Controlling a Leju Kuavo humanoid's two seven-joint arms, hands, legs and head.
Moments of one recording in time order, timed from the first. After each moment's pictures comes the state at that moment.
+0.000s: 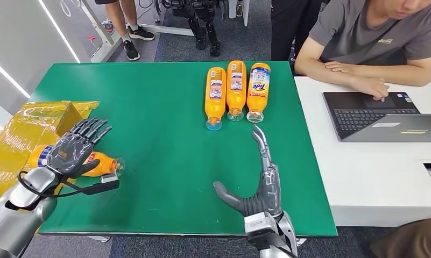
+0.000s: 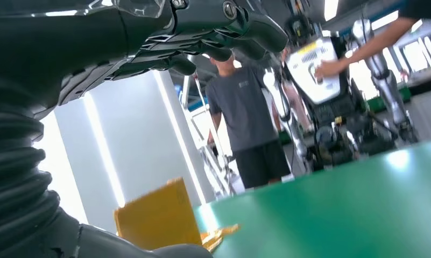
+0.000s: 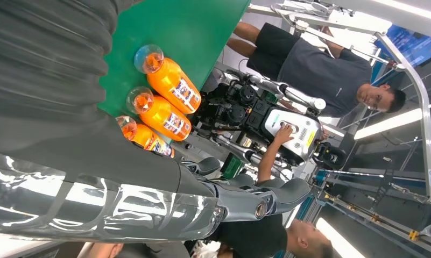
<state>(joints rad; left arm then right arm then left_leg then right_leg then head) -0.43 0.54 -0.54 -1.09 -1.15 0.57 -0.46 -0.07 0.07 0.63 -1.61 0.35 -0.54 -0.54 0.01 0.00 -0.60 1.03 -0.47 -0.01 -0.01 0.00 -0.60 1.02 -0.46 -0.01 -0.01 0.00</state>
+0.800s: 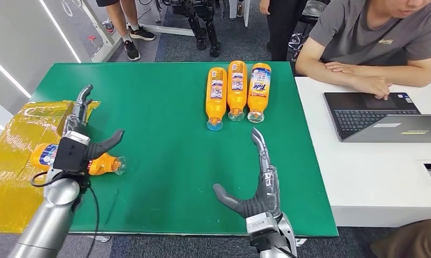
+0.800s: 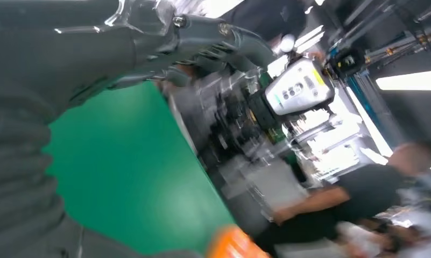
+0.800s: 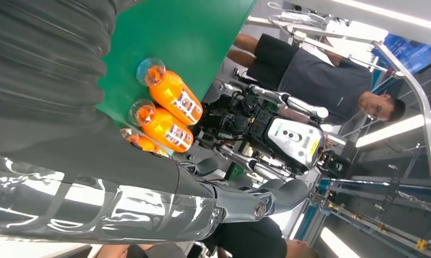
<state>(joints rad) -0.38 0.19 -0.33 -1.29 -0.05 0.32 -0.66 -0.06 0.07 0.63 -1.59 0.31 -0.54 -0.56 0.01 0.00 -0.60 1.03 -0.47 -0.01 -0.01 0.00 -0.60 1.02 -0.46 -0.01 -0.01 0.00</state>
